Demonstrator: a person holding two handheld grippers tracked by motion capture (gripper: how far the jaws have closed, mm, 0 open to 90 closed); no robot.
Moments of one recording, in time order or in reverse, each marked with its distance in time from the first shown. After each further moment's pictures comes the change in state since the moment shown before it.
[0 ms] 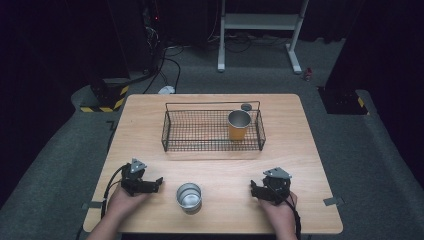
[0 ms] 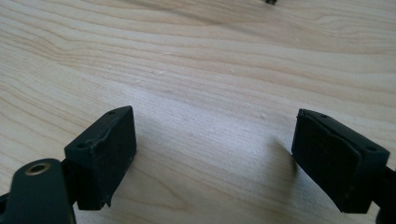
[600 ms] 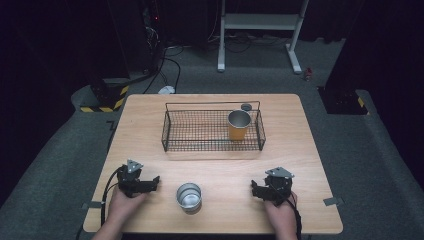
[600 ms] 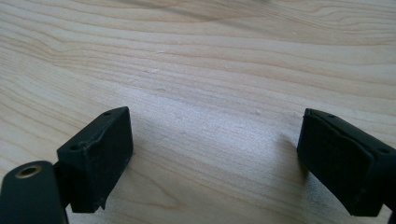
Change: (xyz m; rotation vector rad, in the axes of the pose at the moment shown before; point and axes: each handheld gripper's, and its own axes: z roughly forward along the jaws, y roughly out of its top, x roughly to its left) left arm 0.002 -0.004 -0.004 0.007 0.046 -0.043; right arm -0.004 0.000 0.002 0.006 0.028 0.016
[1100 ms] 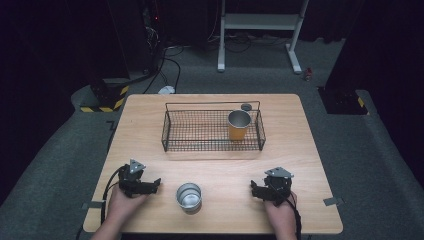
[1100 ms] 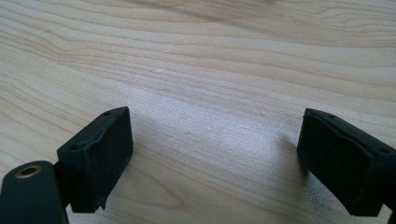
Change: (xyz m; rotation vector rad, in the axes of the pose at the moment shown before) left arm -0.006 0.006 -0.008 0.010 -0.040 0.071; right arm 0.000 0.000 0.000 0.000 0.007 -0.008
